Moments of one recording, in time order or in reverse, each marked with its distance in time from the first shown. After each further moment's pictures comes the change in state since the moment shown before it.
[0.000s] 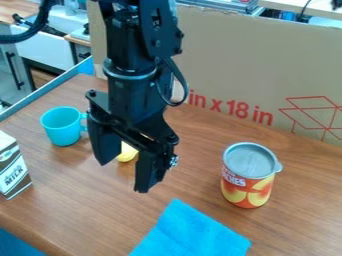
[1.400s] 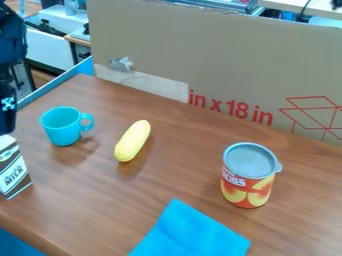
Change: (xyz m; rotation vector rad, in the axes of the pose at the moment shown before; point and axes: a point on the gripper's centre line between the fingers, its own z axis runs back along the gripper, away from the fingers) arm -0.060 0.151 0.013 -0.016 0.141 0.000
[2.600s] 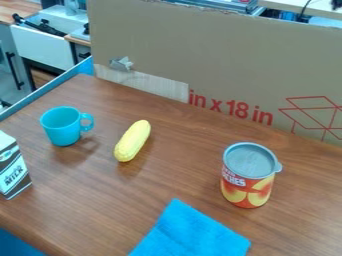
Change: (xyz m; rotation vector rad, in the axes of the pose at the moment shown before) arm 0.003 0.047 -0.027 -0.032 -0.082 0.015
